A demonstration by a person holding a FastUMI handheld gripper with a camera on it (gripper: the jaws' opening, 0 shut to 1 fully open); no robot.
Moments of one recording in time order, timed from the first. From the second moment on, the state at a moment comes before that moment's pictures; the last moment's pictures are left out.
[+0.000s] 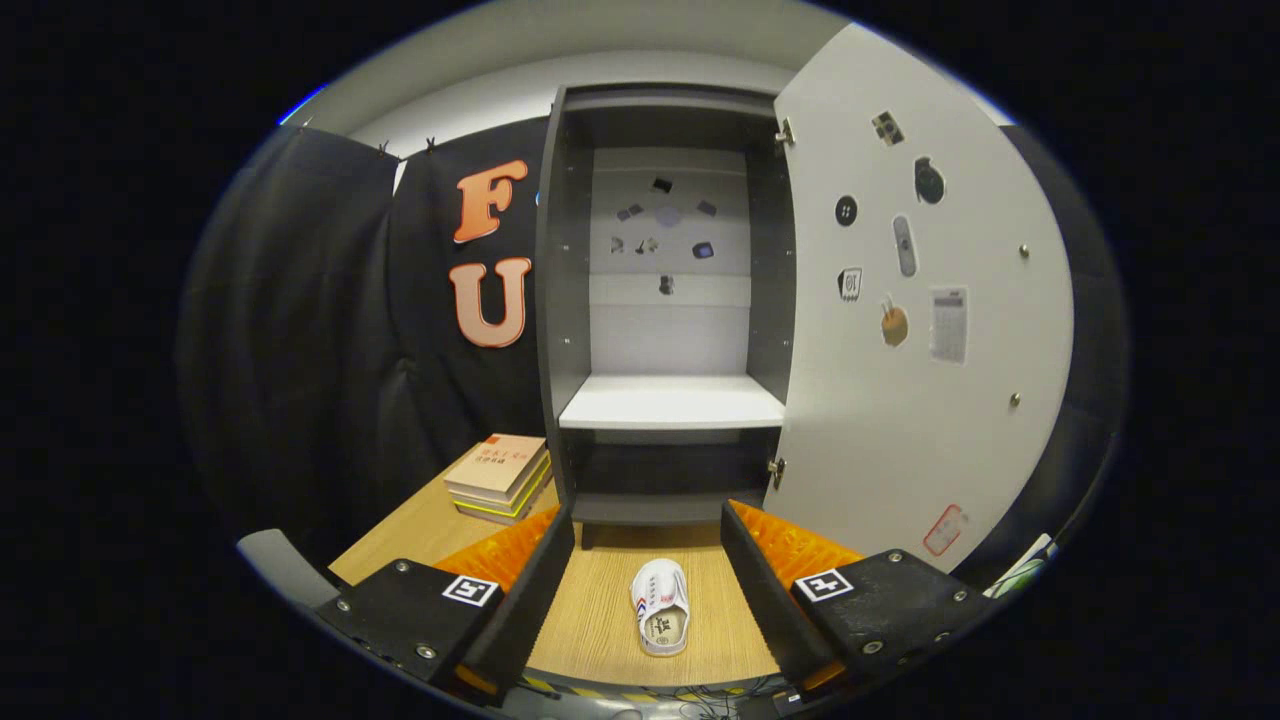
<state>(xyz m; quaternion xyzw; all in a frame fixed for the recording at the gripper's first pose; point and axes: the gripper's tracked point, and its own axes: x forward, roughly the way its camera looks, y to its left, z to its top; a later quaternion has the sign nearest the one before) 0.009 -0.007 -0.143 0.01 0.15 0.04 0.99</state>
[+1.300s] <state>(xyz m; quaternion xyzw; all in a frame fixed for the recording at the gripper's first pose) 0.090 0.027 -0.474 0.11 0.43 0.08 0.89</state>
